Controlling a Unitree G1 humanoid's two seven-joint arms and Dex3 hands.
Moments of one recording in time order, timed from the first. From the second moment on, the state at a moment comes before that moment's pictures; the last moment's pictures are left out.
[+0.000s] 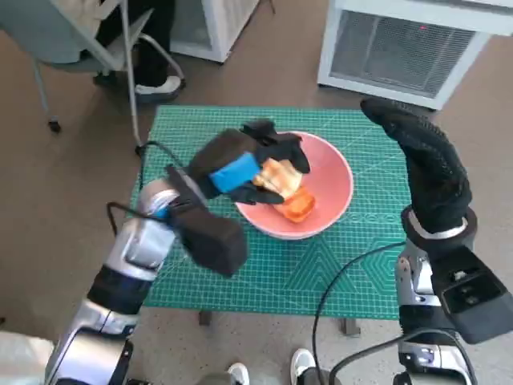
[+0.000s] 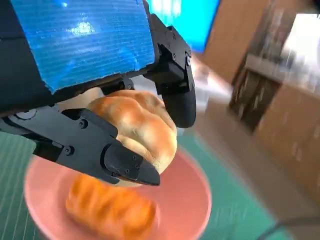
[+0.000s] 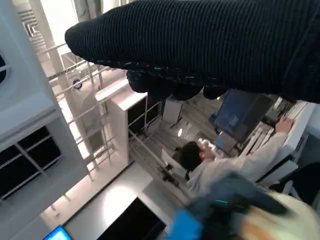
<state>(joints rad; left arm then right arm) -0.79 0.34 -0.34 0.39 0.43 -0.27 -0.42 -0.61 -0.20 -0.11 0.42 0.27 -0.96 0.44</state>
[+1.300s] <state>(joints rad) -0.71 0.20 -0.12 0.46 0.11 -0.64 -0.21 -0.63 -0.22 -0.12 0.39 0.27 -0.90 0.40</state>
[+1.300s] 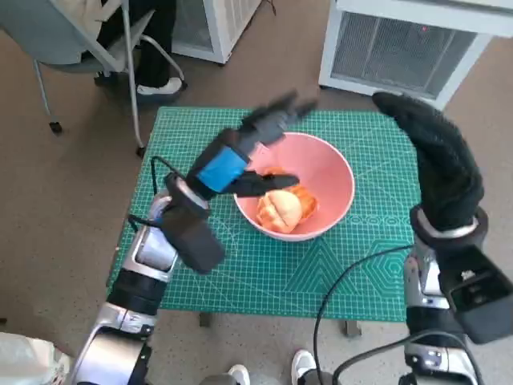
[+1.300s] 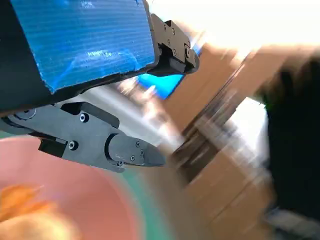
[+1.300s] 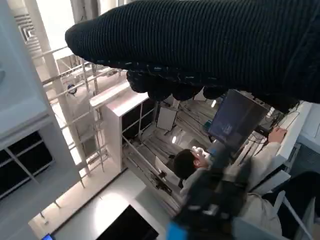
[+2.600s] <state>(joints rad) -0.58 0.09 0.01 0.22 -0.14 -0.65 -0.25 -0.74 -0.21 -0.11 0.36 0.32 -0.80 0.44</state>
